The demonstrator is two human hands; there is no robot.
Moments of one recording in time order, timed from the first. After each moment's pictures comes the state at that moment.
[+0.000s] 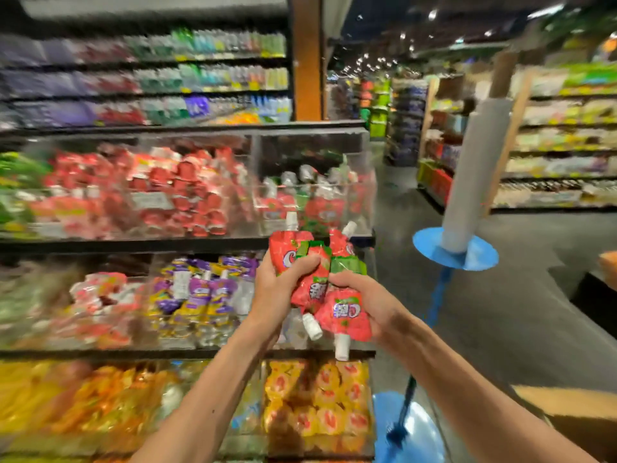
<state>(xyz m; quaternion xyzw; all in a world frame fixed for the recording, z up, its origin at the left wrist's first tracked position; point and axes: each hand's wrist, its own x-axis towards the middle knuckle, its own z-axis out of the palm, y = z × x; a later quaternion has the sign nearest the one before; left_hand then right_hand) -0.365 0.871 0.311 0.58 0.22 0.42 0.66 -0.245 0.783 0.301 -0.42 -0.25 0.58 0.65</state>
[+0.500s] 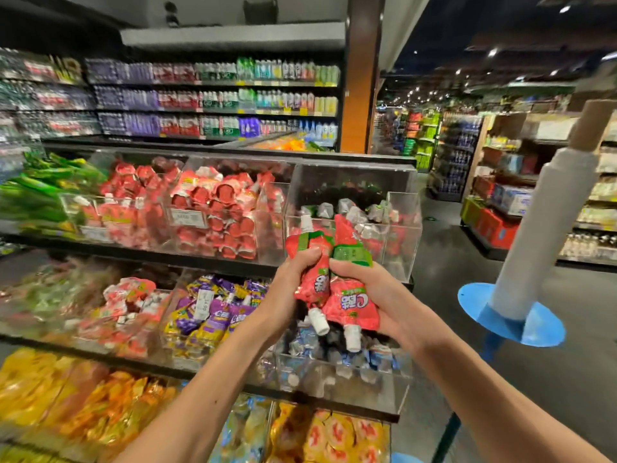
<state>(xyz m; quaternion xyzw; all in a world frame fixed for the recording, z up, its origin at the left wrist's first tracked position) -0.350 0.925 0.353 0.61 0.22 0.37 0.67 -0.219 0.853 0.363 -0.43 -0.36 0.54 0.62</state>
